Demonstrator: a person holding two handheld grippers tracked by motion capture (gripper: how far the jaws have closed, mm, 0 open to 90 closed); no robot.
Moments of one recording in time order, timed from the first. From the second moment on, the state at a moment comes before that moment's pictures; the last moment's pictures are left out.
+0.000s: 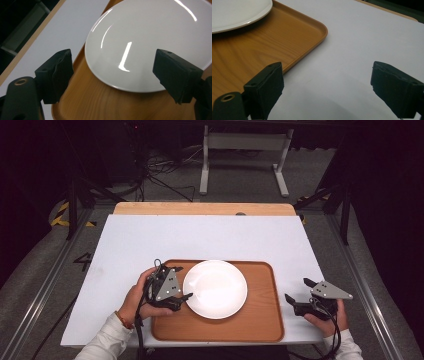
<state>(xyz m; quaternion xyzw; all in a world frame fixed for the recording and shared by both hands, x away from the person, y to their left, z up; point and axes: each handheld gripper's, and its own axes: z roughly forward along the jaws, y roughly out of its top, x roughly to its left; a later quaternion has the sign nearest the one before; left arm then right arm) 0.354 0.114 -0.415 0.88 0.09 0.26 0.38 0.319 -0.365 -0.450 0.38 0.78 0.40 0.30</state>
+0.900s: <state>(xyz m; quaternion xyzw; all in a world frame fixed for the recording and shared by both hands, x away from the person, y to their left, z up) 0.379 0.172 -0.430 0.87 0.19 0.26 0.38 0.318 -0.365 -0.450 0.38 0.78 0.40 0.30</state>
